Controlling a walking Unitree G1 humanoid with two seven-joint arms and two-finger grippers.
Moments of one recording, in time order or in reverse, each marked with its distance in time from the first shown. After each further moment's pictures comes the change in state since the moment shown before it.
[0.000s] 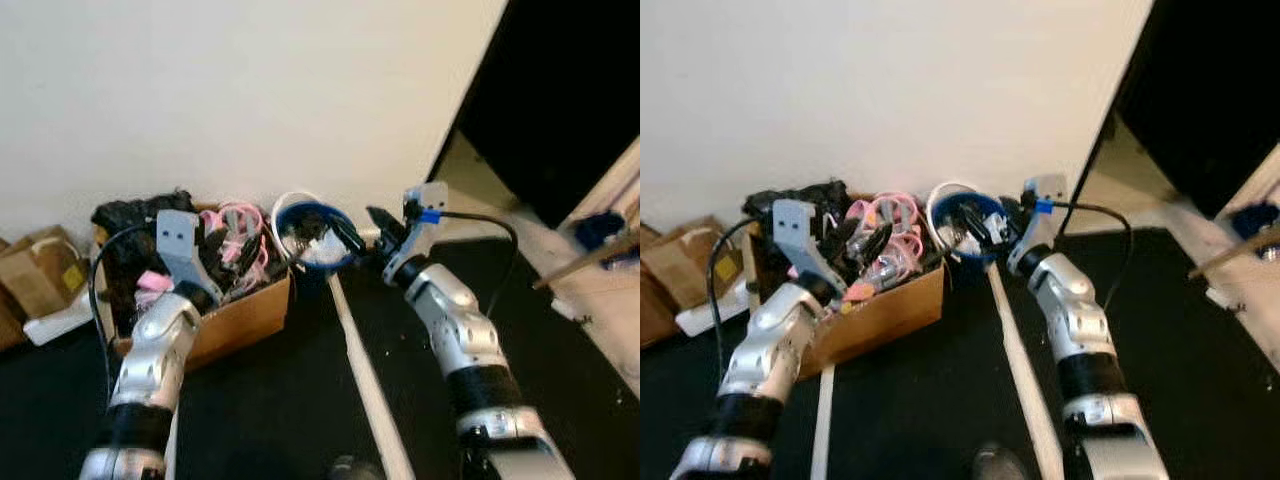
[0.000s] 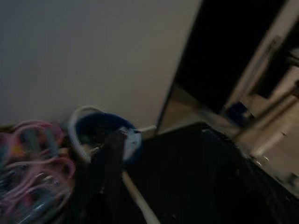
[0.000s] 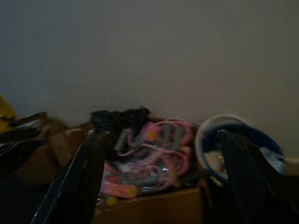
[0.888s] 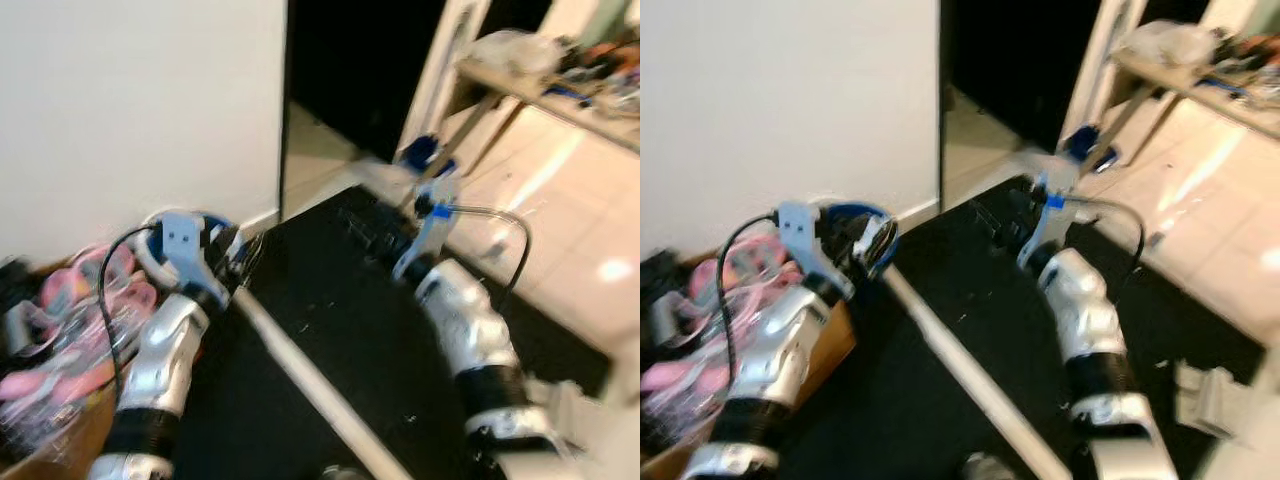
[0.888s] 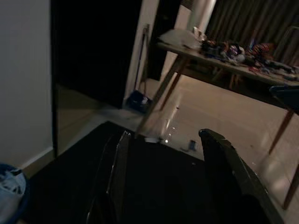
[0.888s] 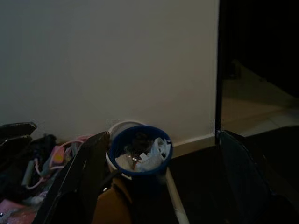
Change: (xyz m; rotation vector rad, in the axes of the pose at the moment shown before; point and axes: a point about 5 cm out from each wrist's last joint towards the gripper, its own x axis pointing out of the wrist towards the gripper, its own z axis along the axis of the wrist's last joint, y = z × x) left arm 0.001 -0.006 0.006 0.031 -0.070 -0.056; right arm 0.000 -0.001 0.002 -0.006 -0.014 0.005
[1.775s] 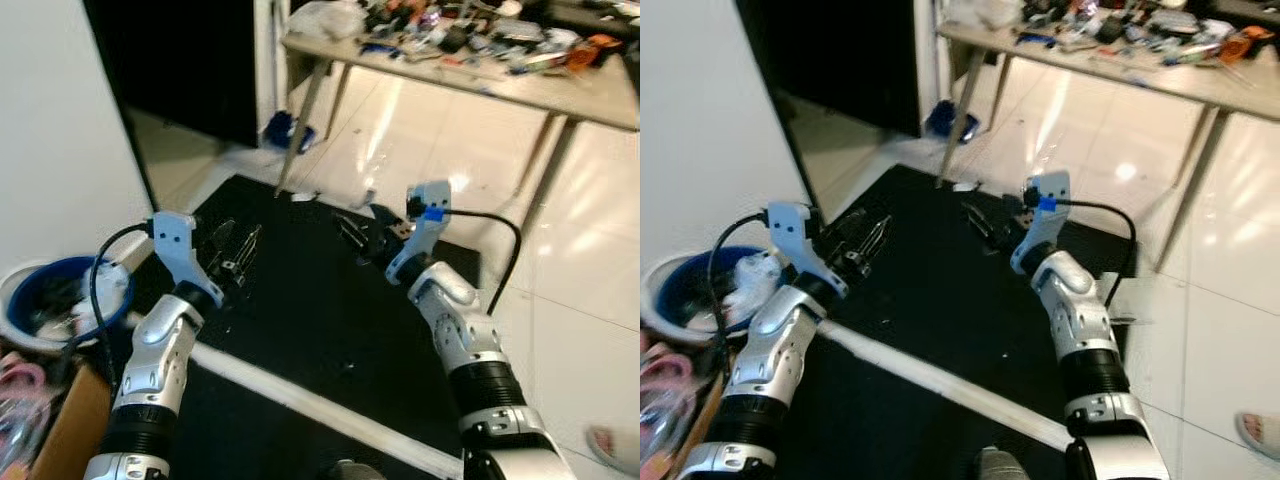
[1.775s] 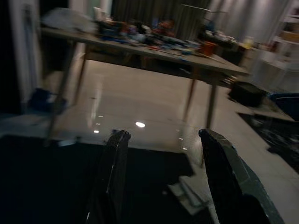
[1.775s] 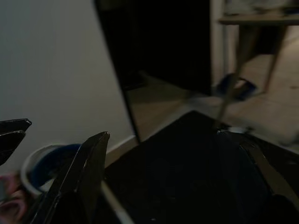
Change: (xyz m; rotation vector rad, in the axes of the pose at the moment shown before) left arm -0.002 0.001 0.001 -0.009 -0.025 0.006; right arm 0.000 -0.002 0.000 0.001 0.003 -0.002
